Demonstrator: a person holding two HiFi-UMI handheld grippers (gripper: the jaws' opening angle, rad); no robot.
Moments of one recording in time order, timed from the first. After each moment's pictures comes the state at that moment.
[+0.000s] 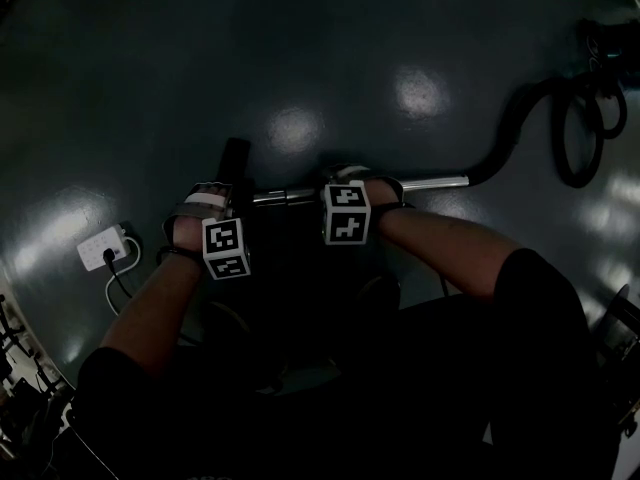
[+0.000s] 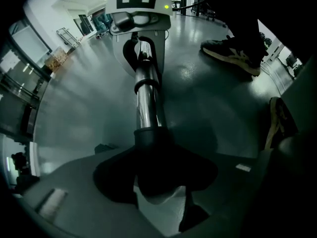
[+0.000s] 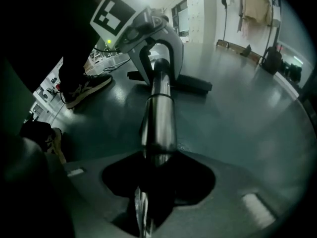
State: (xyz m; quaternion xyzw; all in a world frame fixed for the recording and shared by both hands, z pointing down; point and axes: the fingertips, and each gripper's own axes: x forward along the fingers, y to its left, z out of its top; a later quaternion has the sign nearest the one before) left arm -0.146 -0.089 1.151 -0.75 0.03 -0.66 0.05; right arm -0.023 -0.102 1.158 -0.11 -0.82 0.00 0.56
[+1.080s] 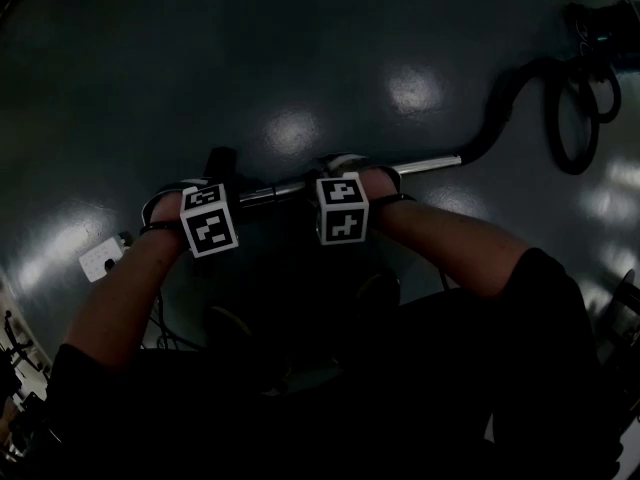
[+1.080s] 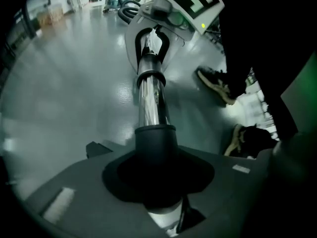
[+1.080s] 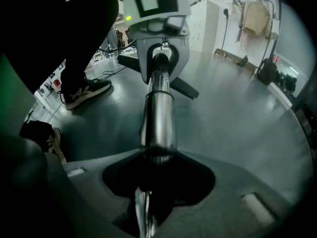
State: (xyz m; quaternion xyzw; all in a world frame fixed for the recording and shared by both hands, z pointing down) left arm -0.143 -0.090 1.105 -0.73 -0.06 -0.66 -0.15; right arm -0.028 -0.124 1.123 -0.09 -0.83 -0.03 0.54
